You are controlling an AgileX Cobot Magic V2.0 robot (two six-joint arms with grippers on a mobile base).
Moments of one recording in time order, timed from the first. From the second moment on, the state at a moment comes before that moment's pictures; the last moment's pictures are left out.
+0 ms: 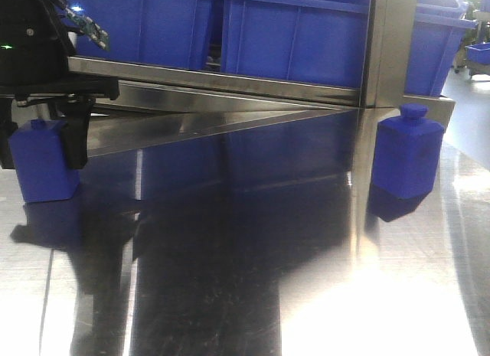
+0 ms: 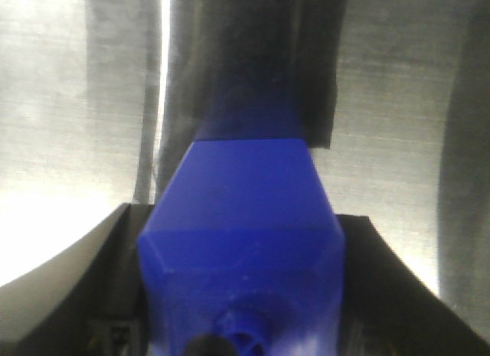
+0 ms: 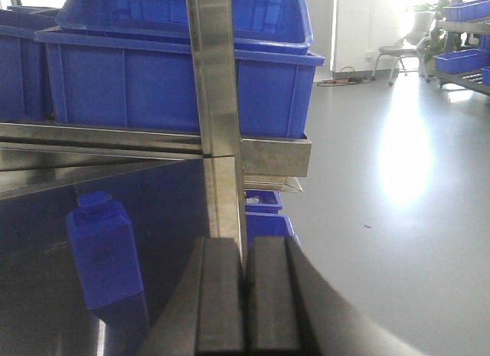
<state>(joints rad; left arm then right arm) -0.30 1.93 -1.56 0.03 1.22 -0.43 -0.01 -0.01 0.03 0.04 0.01 0.06</state>
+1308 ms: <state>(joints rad) -0.40 1.19 -1.07 0.10 1.00 -0.34 -0.01 -0.01 0.03 0.04 0.01 0.06</state>
